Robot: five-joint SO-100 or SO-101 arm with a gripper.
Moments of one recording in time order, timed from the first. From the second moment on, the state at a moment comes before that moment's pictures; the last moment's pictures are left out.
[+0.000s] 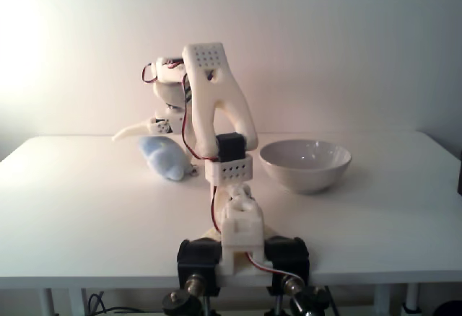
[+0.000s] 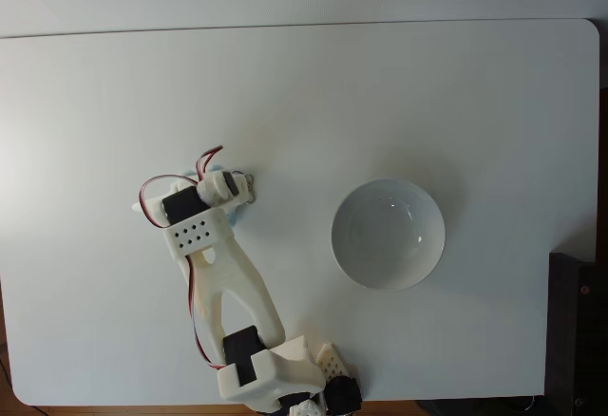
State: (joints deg) arm -24.3 51.5 61.7 77.0 80.3
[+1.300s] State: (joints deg) arm -27.0 48.0 60.1 76.6 78.0
